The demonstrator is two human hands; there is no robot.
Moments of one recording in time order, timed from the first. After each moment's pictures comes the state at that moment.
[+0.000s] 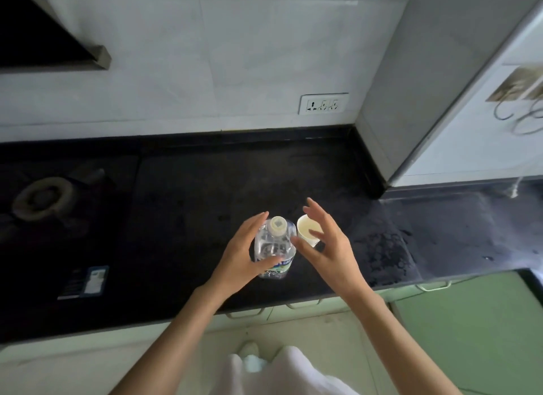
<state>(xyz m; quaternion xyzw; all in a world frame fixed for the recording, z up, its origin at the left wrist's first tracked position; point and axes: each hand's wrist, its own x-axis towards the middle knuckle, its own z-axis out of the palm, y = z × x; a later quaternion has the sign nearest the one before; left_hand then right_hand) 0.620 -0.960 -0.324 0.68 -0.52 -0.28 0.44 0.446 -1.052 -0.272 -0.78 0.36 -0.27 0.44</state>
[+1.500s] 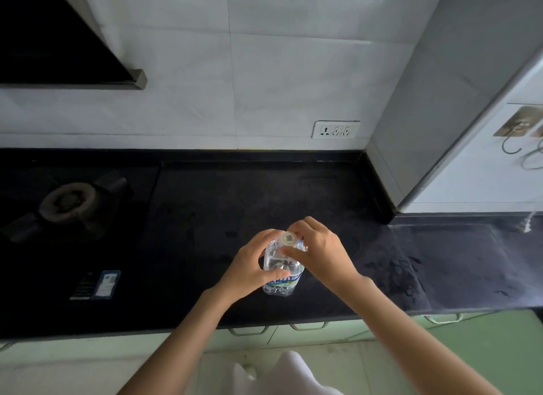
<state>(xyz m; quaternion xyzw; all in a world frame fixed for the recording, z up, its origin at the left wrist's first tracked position) 0.630 -0.965 -0.323 0.67 -0.53 -0.30 0.42 0.485 -1.073 -0.261 -0.93 0.27 -0.18 0.19</state>
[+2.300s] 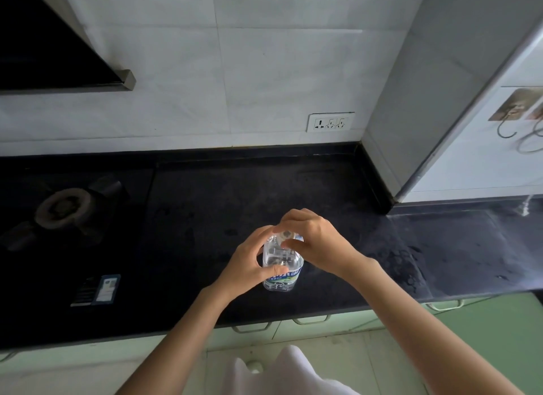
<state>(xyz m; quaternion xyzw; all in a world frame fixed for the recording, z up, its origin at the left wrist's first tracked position) 0.632 -0.965 -0.319 0.66 -0.55 -0.31 0.41 0.489 -1.080 -0.242 -0.95 0.15 -0.15 0.21</state>
